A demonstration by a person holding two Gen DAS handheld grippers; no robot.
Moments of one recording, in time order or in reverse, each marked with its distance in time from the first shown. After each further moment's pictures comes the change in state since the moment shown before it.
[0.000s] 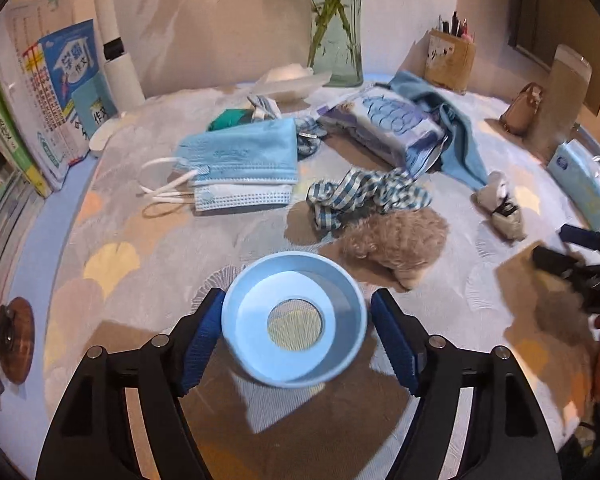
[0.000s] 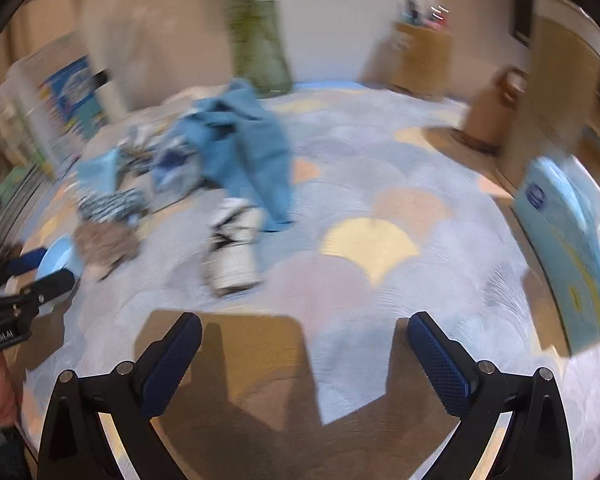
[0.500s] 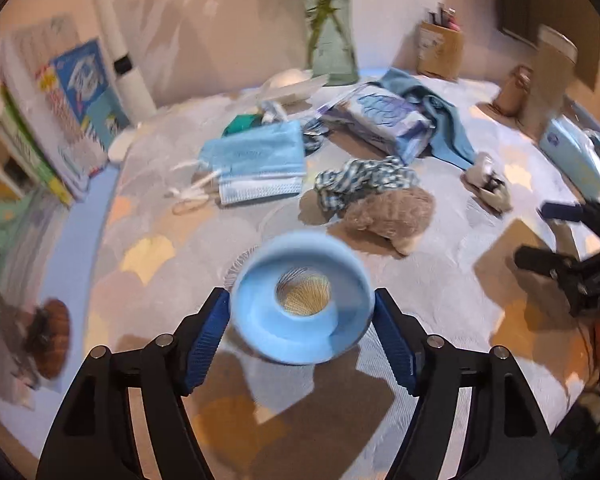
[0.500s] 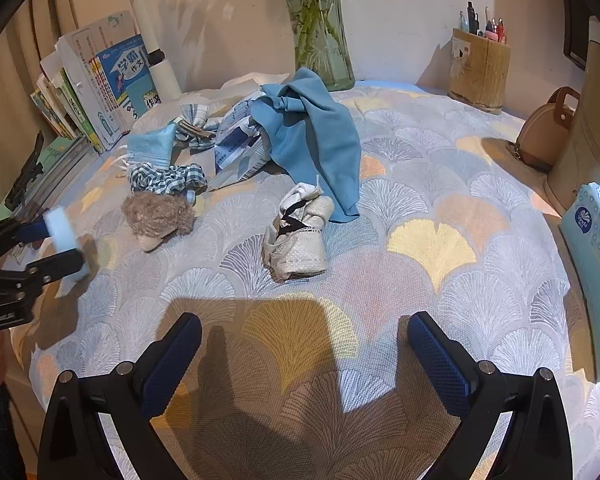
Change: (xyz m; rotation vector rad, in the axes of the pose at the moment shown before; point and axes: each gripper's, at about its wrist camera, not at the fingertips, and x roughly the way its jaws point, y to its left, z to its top) left arm -0.028 0.006 -0.010 0.033 0.016 0.025; right arm -0.001 0.022 -0.007 -0.138 0.009 0.141
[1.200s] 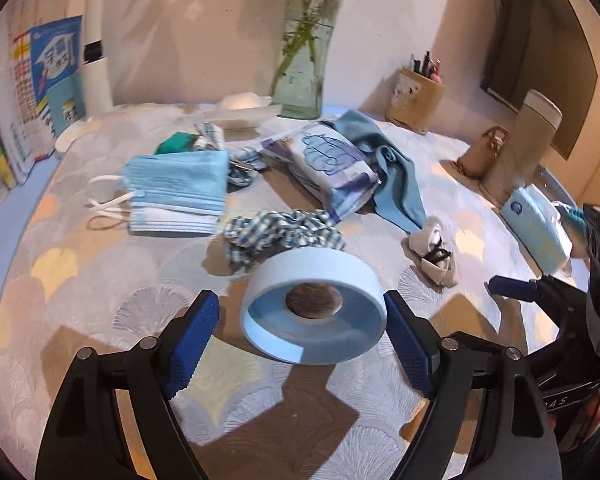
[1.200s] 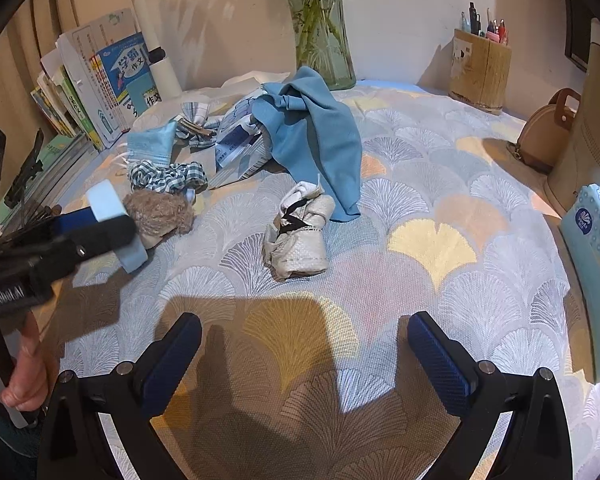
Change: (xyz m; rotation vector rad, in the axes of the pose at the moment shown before) left arm 0.016 -0.036 0.021 -0.123 -0.115 -0.200; right arm 0.000 -0.001 0.000 -0.006 0.004 0.003
